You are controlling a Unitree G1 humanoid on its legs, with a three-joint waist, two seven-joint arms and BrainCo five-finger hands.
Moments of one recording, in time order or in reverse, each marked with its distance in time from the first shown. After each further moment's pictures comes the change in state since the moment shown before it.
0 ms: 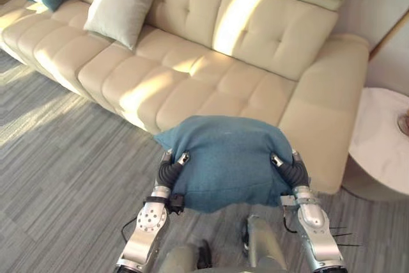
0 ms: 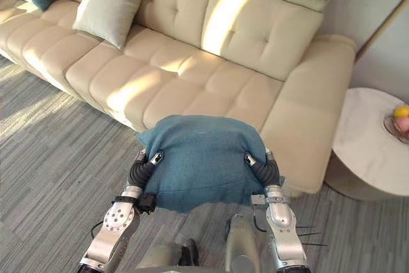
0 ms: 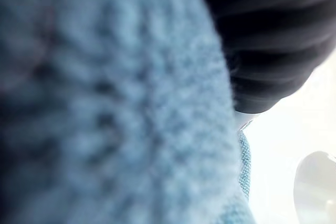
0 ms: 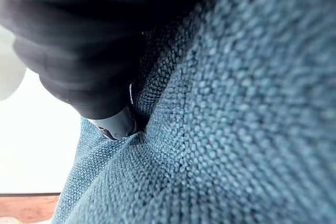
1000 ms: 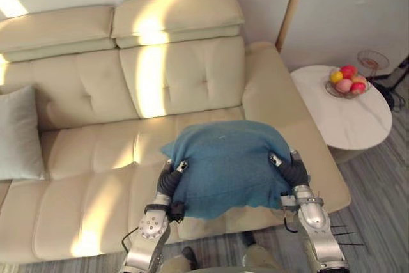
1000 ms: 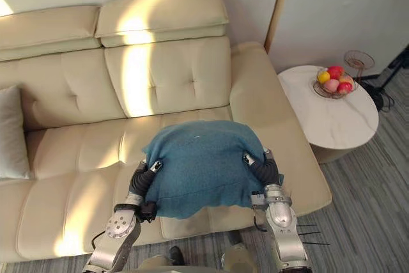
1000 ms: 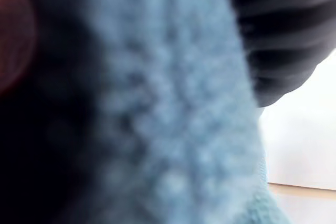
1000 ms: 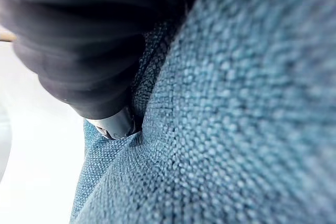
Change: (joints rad) left arm 0.050 -0.038 0.023 0.057 0.032 -0.006 -0.012; right arm -0.017 -0.009 0.032 -0.002 -0.014 0.018 -0.006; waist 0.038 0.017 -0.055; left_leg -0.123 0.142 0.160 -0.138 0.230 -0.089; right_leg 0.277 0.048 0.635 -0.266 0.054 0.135
